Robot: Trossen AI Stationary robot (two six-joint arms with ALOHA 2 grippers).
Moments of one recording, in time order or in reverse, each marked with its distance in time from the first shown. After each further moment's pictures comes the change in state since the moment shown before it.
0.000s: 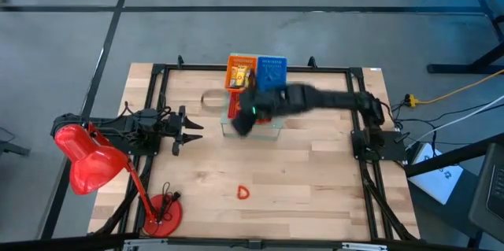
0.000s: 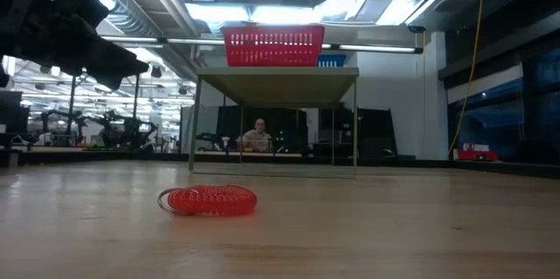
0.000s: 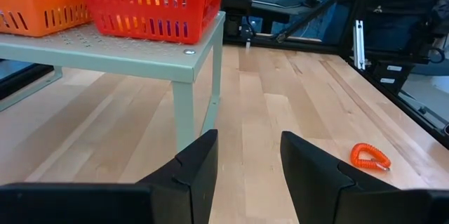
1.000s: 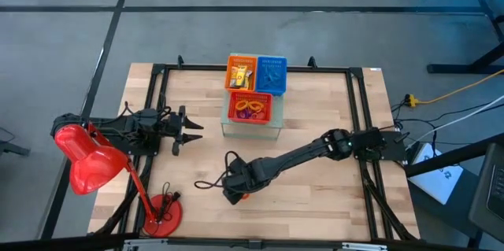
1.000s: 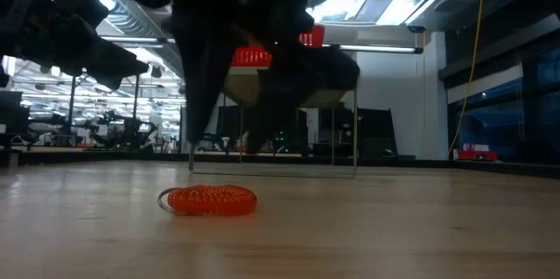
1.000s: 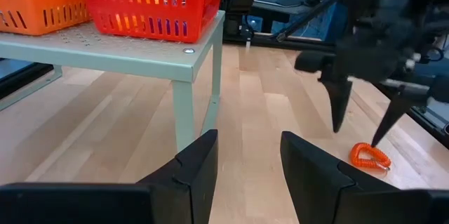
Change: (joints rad) left arm 0.000 0.000 0.000 0.000 0.000 0.000; right arm 0.307 0.438 0.001 0.060 -0.129 0.438
